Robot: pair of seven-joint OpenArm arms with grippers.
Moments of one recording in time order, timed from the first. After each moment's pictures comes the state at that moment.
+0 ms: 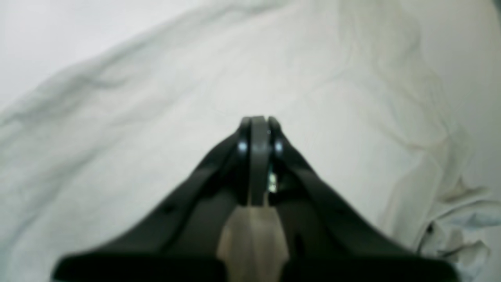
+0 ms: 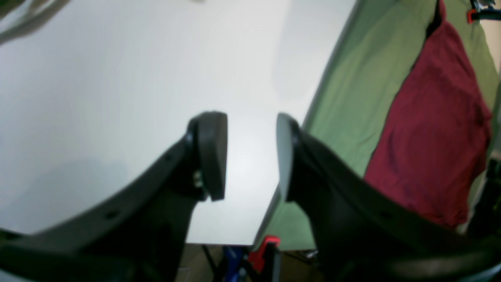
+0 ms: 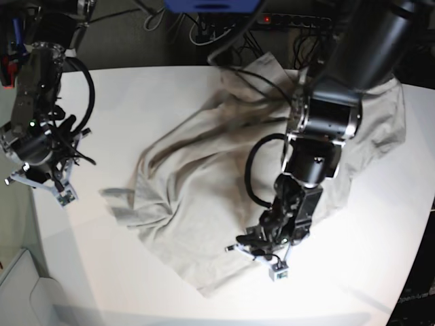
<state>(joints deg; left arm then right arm) -46.2 3.7 5.0 23.9 -22.3 1.4 22.3 2.3 12.6 15.4 114.7 -1.0 39.9 -79.5</state>
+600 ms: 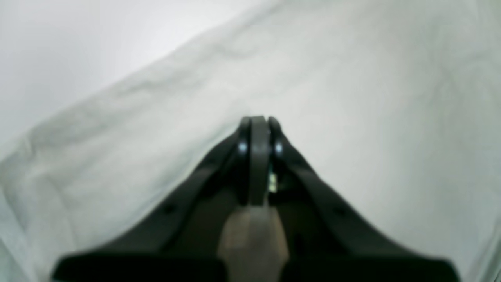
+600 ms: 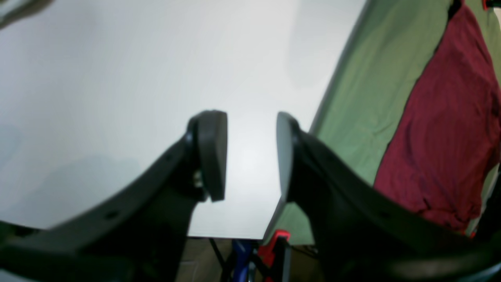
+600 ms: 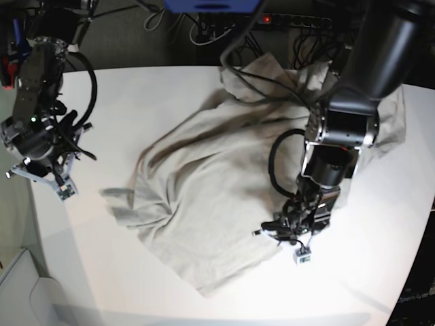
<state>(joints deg) -47.1 -2.1 4.7 14.6 -20.6 0.7 19.6 1.9 11.5 16.1 114.9 -1.3 39.9 -79.9</state>
